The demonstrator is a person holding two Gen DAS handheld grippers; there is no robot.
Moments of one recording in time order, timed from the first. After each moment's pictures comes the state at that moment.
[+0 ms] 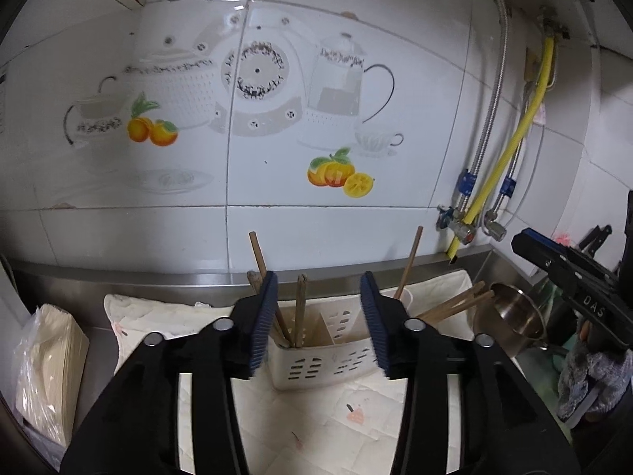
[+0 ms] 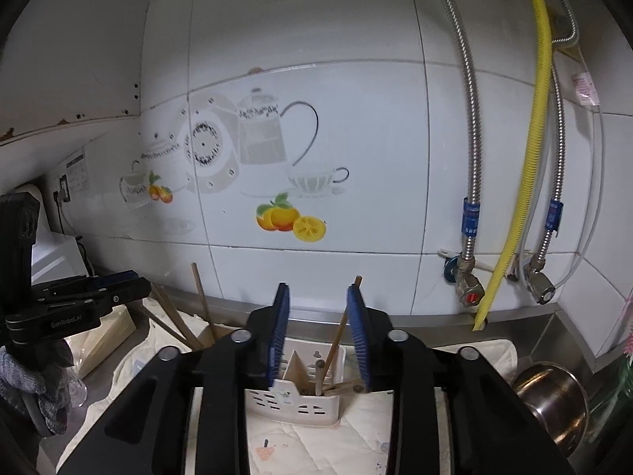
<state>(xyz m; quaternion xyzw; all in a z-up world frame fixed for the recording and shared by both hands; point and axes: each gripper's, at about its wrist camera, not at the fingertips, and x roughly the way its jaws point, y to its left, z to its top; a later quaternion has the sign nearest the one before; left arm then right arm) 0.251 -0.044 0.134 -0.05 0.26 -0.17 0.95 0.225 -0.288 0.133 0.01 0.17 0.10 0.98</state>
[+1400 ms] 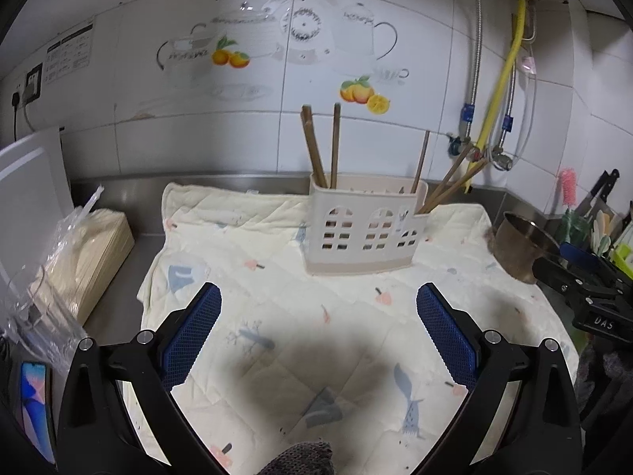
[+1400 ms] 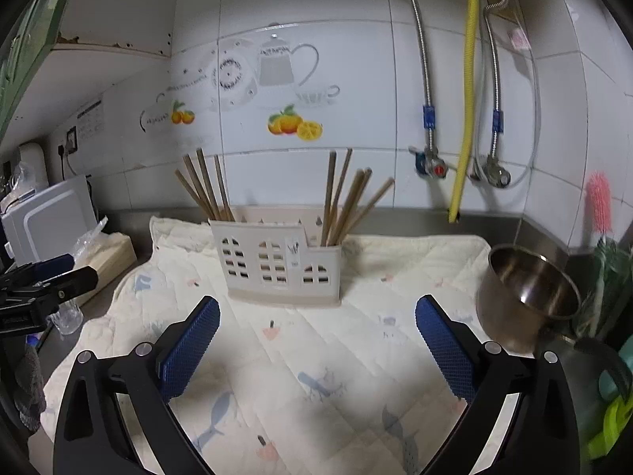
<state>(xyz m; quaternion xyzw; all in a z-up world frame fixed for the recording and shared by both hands) 0.104 -0.012 0.030 -0.02 0.27 -0.10 0.96 0.092 -0.275 0.013 0.00 0.21 0.05 0.98</state>
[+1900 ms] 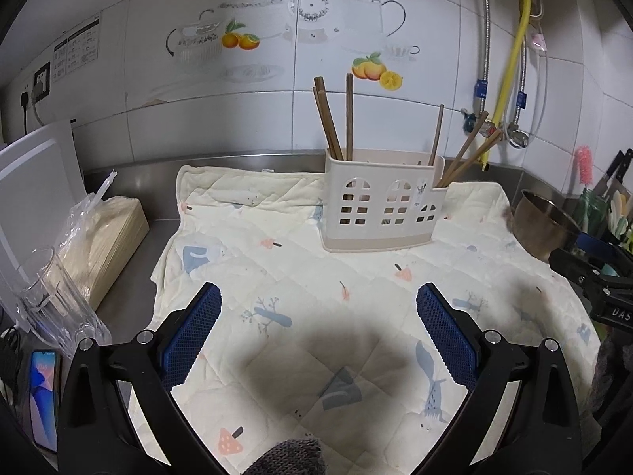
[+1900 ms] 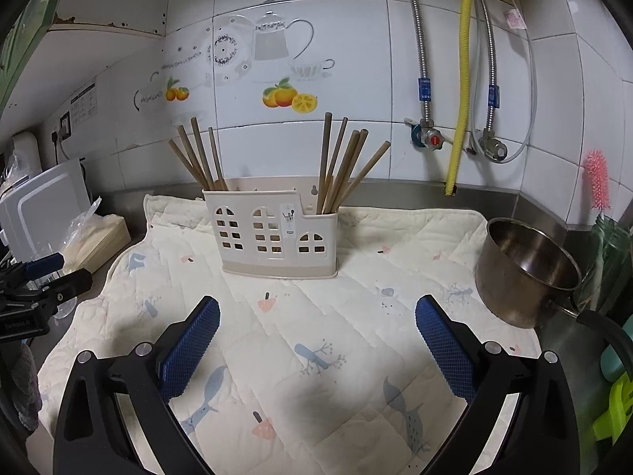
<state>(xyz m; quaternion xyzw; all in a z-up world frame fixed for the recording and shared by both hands) 0.103 -0.014 0.014 0.00 0.28 -0.07 0.96 0.090 -0.274 -0.006 0.00 0.24 0.05 0.97</state>
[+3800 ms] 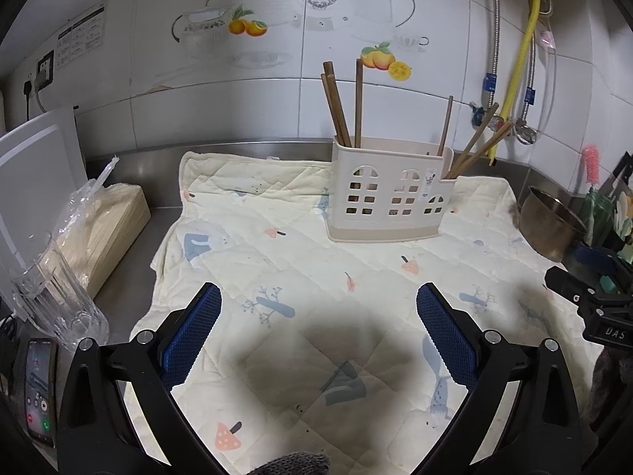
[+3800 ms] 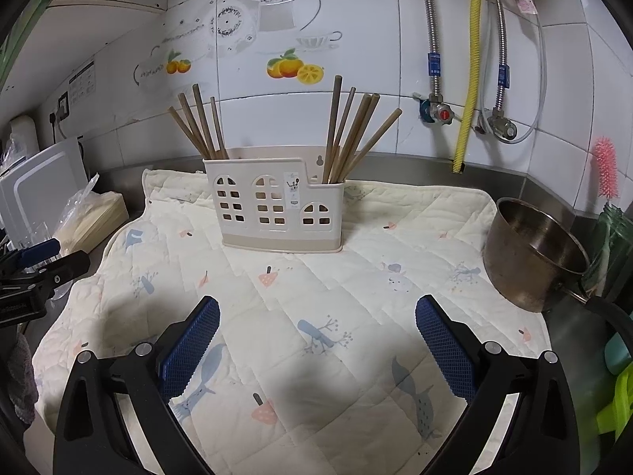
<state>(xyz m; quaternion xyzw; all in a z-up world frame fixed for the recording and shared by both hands) 0.108 -0.013 0.004 -0.01 0.30 -0.07 0.95 0.096 -0.267 -0.025 0.00 0.27 0.05 0.96</state>
